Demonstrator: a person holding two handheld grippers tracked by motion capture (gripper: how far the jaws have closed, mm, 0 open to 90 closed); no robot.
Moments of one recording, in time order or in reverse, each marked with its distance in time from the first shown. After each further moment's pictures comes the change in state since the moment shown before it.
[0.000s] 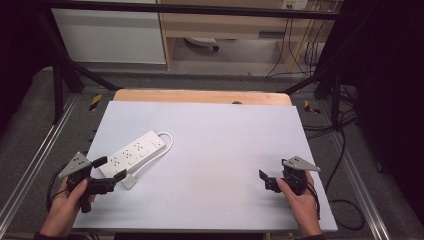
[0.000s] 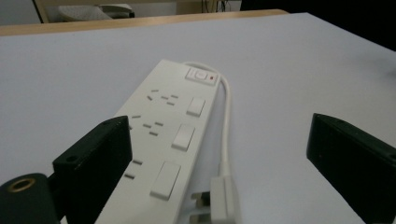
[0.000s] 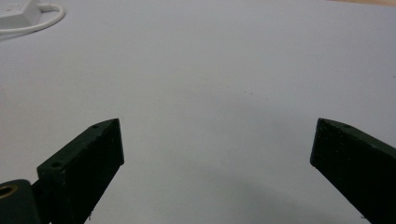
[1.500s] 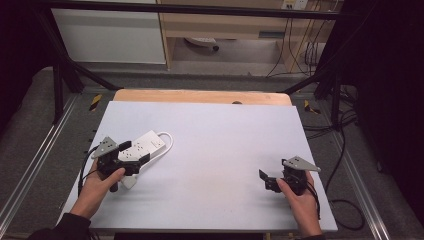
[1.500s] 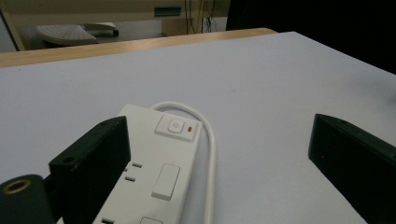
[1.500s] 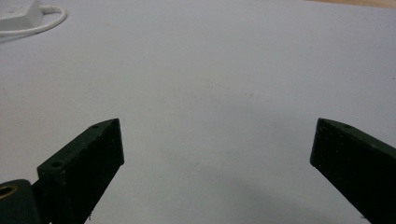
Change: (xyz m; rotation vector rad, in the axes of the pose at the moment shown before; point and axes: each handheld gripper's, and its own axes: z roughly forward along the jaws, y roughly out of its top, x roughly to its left) left arm -0.013 0.030 0.072 -0.083 -0.055 0.017; right arm 0.000 0.001 -0.001 -0.007 0.003 0.002
